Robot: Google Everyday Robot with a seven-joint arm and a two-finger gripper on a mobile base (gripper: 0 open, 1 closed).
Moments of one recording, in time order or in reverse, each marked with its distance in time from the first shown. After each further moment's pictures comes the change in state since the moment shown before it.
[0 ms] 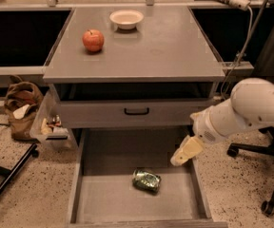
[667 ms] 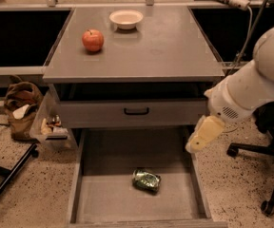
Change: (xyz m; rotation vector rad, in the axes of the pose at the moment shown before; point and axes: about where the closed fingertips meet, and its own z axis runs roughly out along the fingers) arm -0.037 0.010 -0.109 0.066 0.120 -0.085
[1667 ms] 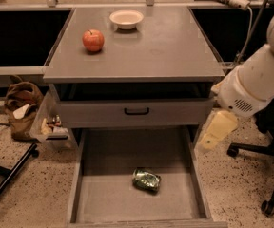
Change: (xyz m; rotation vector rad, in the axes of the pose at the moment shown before) arm 0.000 0.010 -0.041 -0.018 0.060 -0.031
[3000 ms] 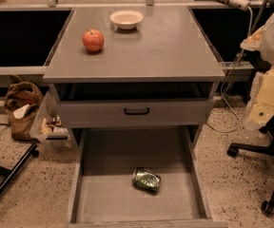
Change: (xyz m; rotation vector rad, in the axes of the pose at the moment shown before) arm -0.007 -0.003 -0.129 0.077 0.134 -0.175
